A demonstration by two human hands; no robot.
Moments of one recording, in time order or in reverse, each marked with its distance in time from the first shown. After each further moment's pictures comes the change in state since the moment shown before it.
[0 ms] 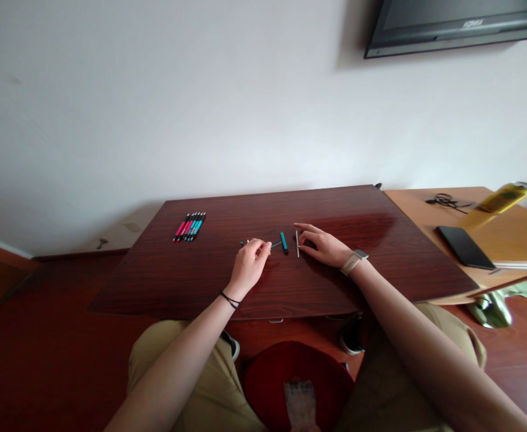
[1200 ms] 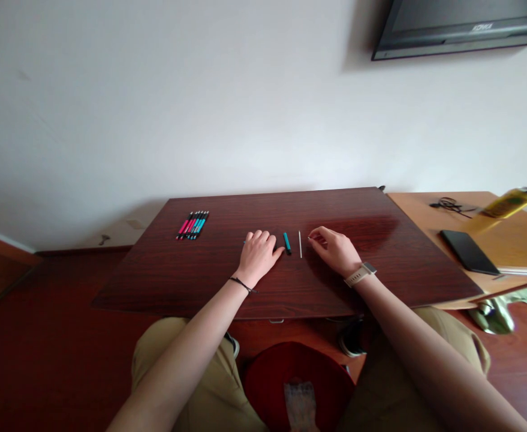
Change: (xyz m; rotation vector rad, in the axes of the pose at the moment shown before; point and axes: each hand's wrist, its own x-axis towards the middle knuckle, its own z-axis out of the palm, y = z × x) left_hand 0.024 0.000 0.007 0.850 -0.054 0.334; right_hand -0.011 -0.028 0.007 -0.057 0.290 0.318
